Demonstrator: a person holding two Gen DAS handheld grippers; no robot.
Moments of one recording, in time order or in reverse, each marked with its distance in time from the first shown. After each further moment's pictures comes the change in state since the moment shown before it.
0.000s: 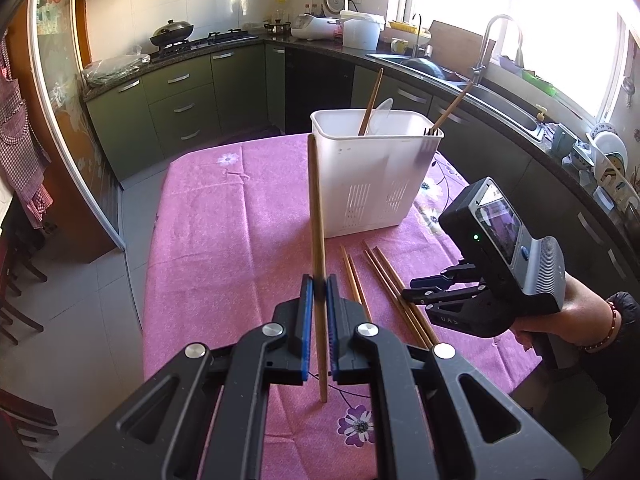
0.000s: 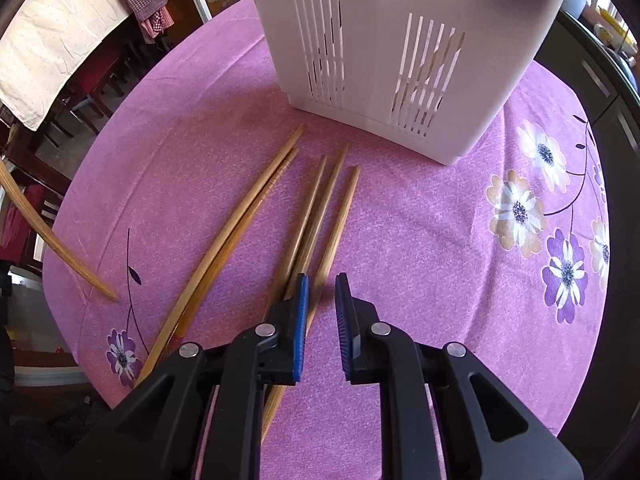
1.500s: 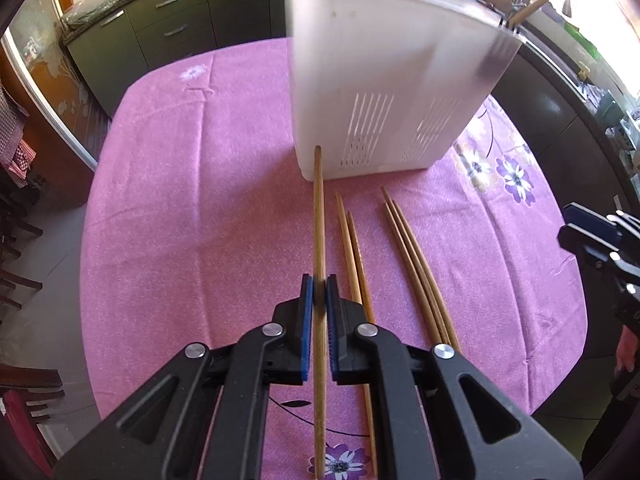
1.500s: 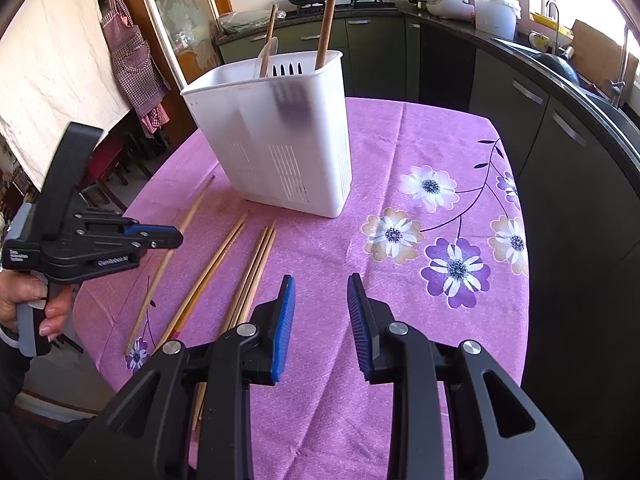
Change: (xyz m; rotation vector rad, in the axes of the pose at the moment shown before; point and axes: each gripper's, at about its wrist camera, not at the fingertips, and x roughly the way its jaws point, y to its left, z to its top) left arm 0.117 -0.018 0.013 -0.041 0.296 0.022; right arm -0.110 -0.073 -0.055 0.105 -0.339 0.012
